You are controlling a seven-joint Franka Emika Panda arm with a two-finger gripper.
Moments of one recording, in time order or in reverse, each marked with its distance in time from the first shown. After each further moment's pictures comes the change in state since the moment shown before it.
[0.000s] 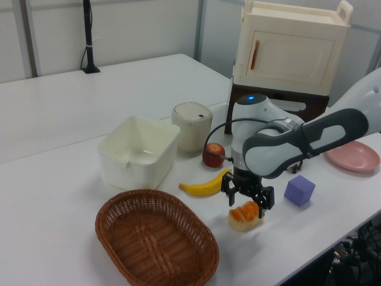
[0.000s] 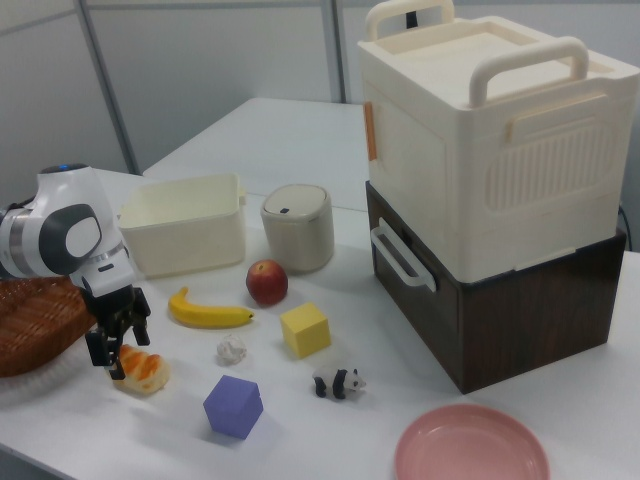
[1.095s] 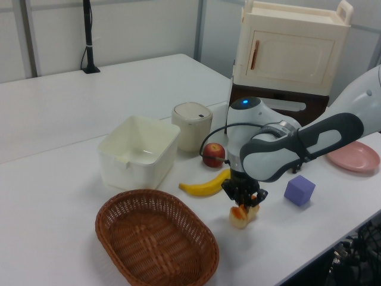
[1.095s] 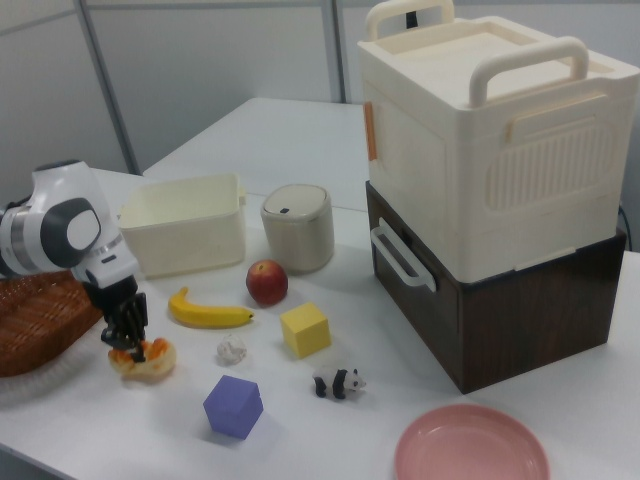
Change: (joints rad) arm 0.010 0.024 0.001 0.022 -0.071 0.022 -0.025
